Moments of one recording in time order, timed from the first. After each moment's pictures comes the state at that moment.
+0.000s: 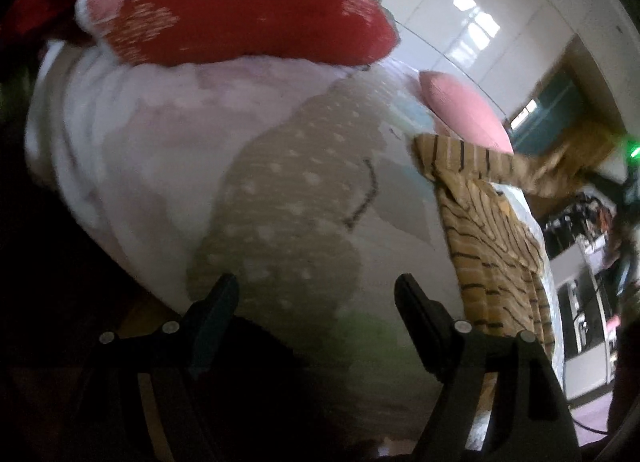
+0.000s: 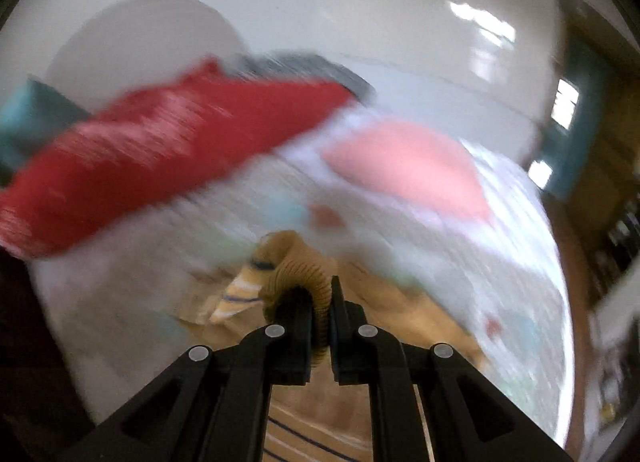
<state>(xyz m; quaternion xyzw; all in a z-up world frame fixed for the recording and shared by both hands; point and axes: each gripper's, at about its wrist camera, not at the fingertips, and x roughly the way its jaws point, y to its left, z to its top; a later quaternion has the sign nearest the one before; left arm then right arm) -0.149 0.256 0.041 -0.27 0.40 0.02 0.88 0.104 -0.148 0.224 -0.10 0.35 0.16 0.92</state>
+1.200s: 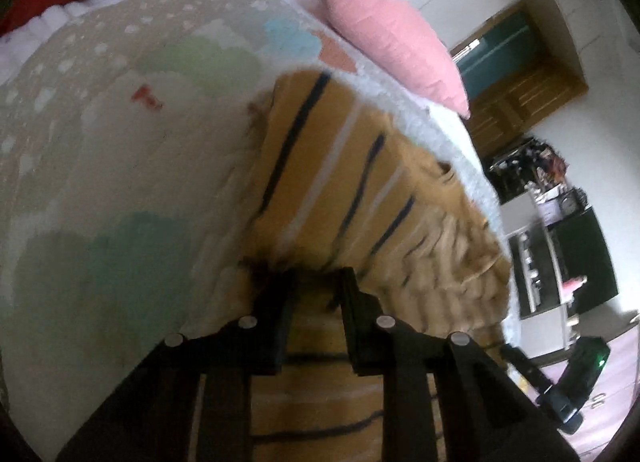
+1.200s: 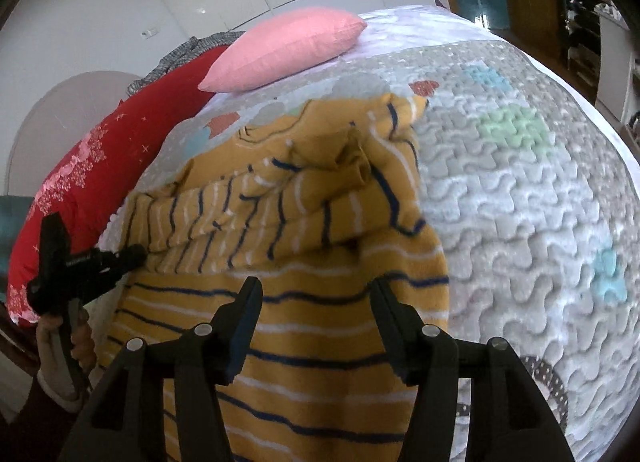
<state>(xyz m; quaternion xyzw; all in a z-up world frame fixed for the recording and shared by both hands) 0.102 0.098 0.006 -0.27 0.47 -0.14 0.83 0.018 -0.294 0.057 0.17 0.43 0.10 0.88</state>
